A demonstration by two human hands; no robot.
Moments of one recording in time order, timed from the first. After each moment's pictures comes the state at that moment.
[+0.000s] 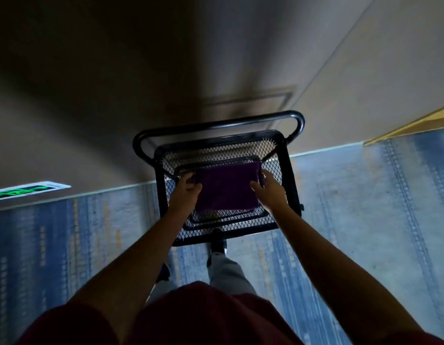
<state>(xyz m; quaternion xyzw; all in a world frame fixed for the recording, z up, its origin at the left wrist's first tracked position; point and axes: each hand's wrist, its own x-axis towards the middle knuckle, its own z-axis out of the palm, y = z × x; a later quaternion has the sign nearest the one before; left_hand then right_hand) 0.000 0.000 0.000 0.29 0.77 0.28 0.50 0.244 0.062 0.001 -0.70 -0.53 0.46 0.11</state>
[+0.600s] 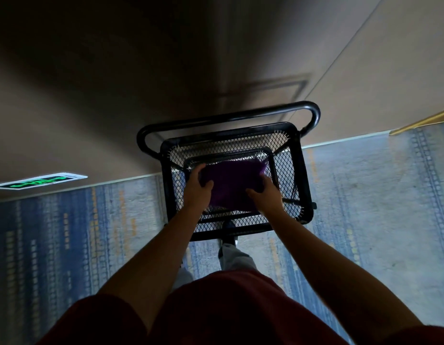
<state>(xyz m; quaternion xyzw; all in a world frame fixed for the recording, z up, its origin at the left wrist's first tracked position) 0.021 0.012 -0.008 0.30 0.79 0.27 0.46 0.225 0.045 -0.027 -0.71 -0.49 0.50 0.08</state>
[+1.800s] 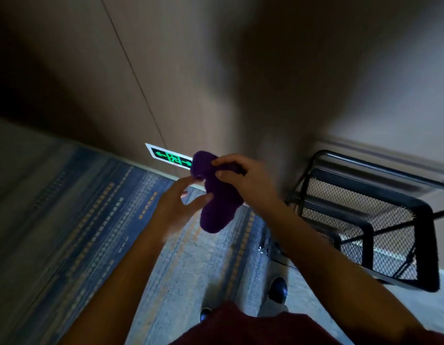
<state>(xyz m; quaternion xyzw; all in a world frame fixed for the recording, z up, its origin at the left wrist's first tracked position) -0.257 -0.365 0.185 0.33 0.80 0.45 0.22 -0.135 -0.199 0.234 -0.22 -0.70 0.64 0.22</state>
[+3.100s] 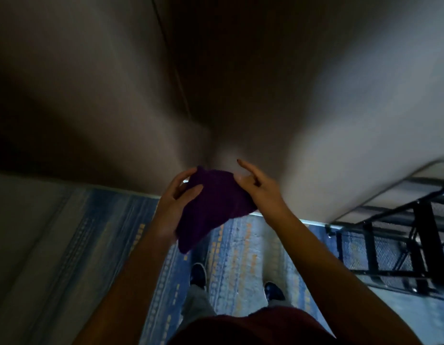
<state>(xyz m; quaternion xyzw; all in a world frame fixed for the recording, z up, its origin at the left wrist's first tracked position) -0.665 -0.379 0.175 0.19 0.61 0.63 0.45 -0.494 -0.227 0.167 -0.37 -0.60 0.67 0.21</state>
